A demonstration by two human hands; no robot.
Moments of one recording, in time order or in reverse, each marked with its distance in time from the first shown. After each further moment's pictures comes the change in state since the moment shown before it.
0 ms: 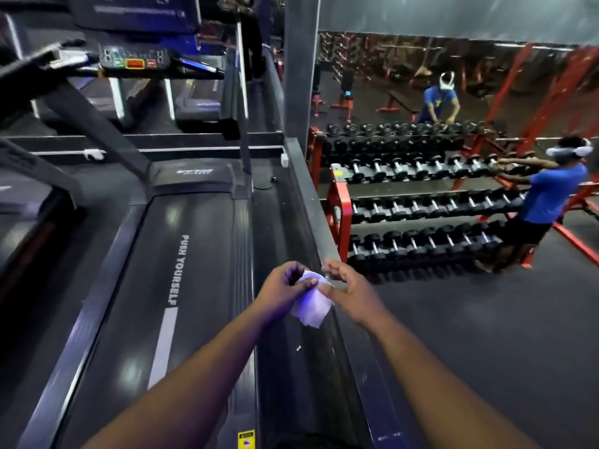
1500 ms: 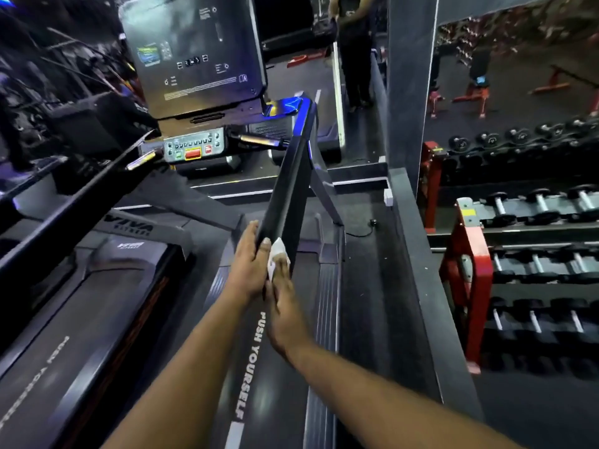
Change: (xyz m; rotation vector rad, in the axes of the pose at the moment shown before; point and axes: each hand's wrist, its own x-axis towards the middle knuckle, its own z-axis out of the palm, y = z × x) left_hand 0.494 0.101 -0.275 0.524 0.660 -0.025; right_hand 0.530 -0.160 0.136 0.370 -0.196 -0.305
